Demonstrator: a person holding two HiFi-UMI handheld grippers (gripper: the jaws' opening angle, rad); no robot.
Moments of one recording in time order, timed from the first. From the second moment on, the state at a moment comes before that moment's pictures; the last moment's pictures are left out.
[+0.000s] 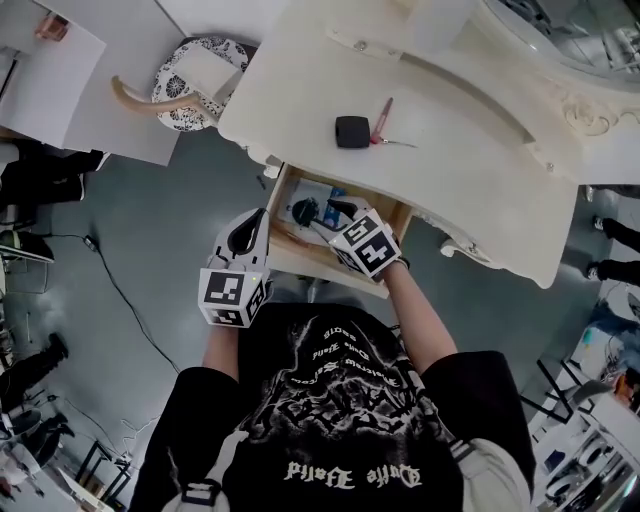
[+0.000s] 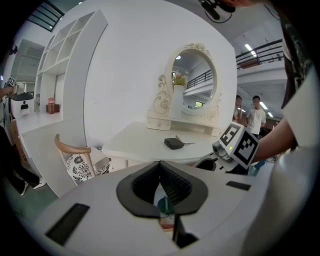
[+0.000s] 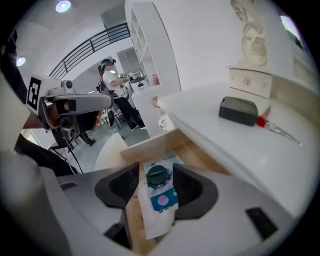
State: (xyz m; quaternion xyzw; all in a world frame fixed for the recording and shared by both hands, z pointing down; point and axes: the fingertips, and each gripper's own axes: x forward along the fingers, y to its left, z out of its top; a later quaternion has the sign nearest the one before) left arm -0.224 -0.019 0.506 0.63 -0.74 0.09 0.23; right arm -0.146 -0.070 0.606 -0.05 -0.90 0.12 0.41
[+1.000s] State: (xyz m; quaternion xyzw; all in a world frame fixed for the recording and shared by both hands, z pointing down) left arm -0.174 -0.043 0.476 0.68 -0.70 0.08 0.20; right arm -0.058 -0.109 0.517 0.12 -0.94 0.12 0.30
